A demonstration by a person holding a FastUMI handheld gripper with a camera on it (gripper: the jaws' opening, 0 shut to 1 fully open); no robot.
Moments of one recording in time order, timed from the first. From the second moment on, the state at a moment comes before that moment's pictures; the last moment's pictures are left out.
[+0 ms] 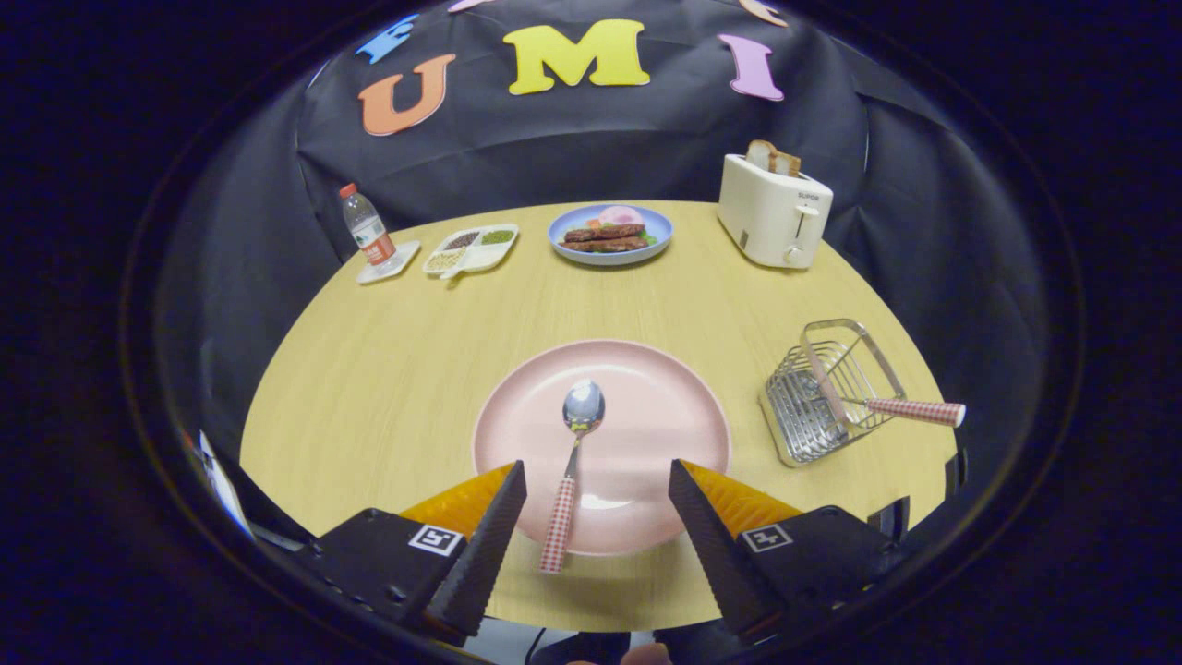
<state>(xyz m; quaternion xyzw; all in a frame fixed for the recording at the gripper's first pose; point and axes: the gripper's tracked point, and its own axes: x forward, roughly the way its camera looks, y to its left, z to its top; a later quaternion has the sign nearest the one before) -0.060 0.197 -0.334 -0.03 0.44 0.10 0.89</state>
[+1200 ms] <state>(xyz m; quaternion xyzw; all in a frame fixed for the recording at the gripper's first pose) -0.059 0.178 -0.365 -0.10 0.50 0.09 0.85</state>
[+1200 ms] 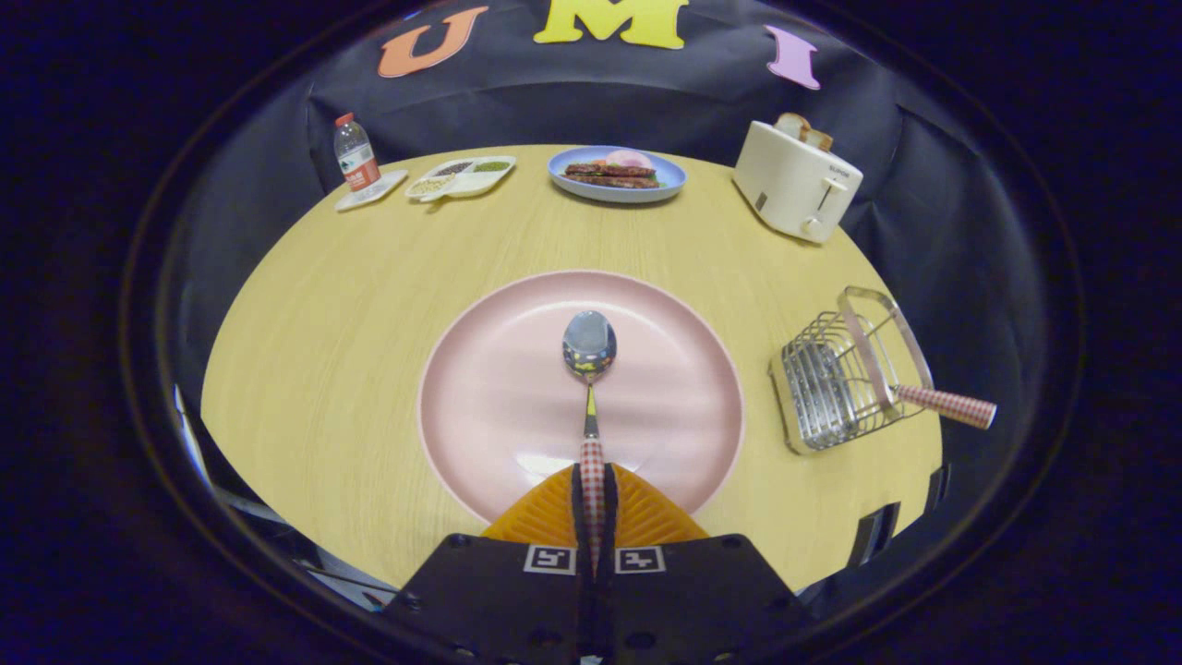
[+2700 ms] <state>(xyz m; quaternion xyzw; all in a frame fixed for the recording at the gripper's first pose) -0.018 -0.011 -0.200 -0.08 0.71 0.12 0.69</state>
